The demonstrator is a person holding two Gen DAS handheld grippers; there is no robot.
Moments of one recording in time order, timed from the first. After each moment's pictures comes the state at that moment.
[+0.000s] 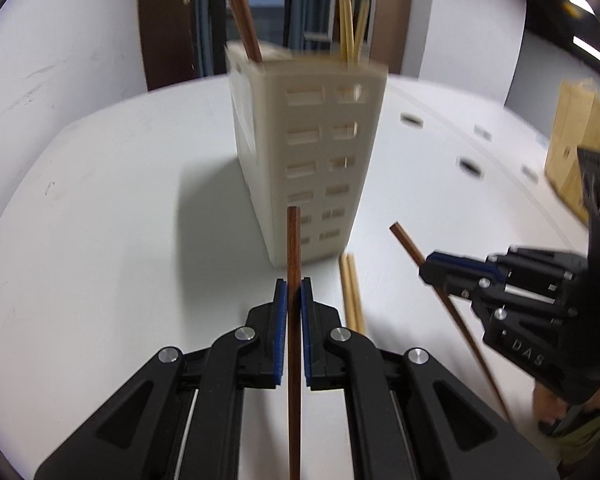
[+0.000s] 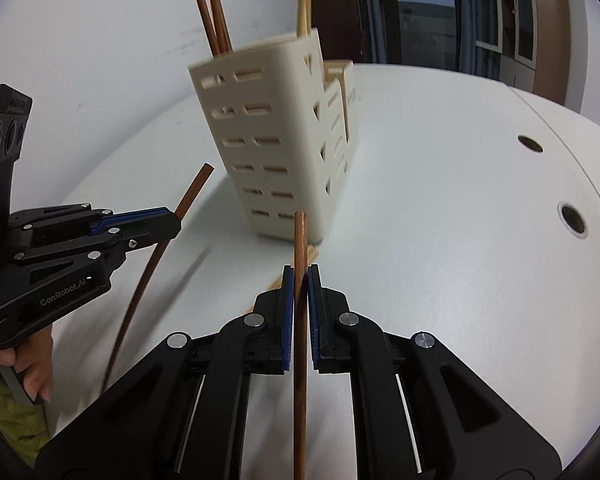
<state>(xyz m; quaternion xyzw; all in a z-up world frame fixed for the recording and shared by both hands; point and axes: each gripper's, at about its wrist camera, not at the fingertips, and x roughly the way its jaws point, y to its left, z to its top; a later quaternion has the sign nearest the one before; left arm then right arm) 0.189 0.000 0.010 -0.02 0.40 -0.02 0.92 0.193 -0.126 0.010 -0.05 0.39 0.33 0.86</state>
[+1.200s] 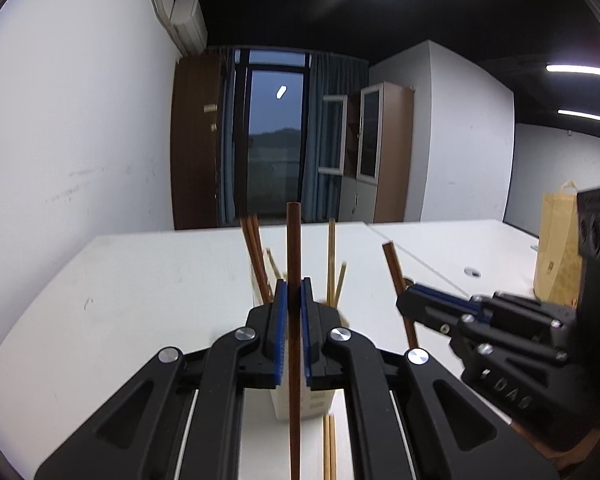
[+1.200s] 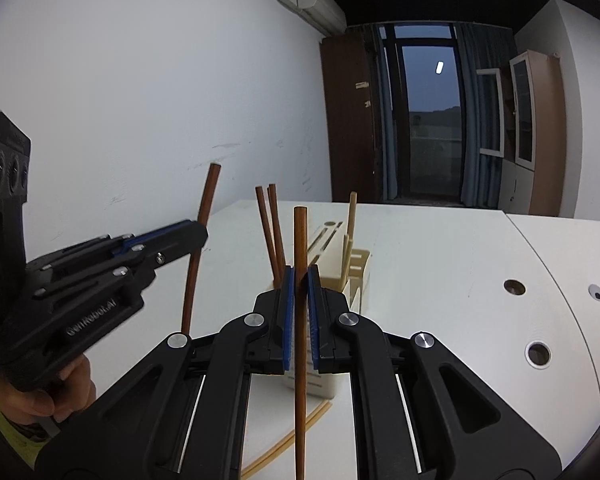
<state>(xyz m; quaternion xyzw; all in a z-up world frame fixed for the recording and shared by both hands) 0.158 -0.010 0.140 -0.03 0.16 0.02 0.99 0.182 -0.128 0.148 -0.02 0.19 0.35 0.92</state>
